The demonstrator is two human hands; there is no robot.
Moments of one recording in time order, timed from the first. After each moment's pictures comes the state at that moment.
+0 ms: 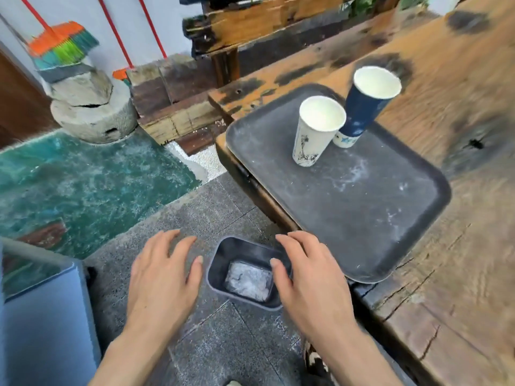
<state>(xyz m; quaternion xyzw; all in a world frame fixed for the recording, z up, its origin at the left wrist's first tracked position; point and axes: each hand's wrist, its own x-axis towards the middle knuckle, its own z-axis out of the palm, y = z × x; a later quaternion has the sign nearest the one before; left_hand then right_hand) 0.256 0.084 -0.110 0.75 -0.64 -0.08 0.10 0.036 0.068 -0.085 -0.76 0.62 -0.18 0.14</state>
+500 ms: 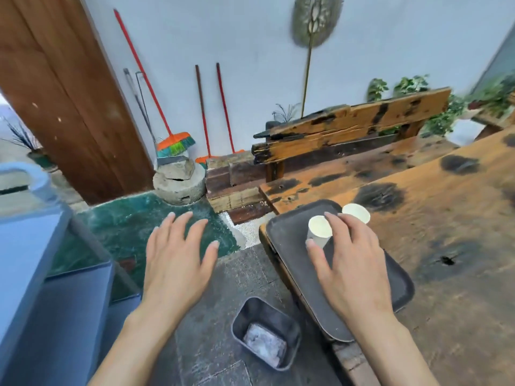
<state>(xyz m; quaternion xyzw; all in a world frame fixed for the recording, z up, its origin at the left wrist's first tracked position) 0.246 0.148 0.202 0.79 -0.57 0.08 0.18 0.000 0.087 0.220 -0.77 0.57 -0.30 0.02</state>
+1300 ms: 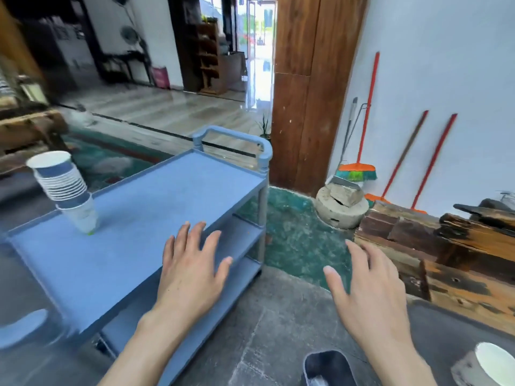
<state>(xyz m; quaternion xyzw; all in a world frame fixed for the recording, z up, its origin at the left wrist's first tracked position) 0.247 0.354 0.231 0.96 -0.21 0.12 0.12 0.117 0.125 0.237 -0.93 0.26 -0.23 0.11</state>
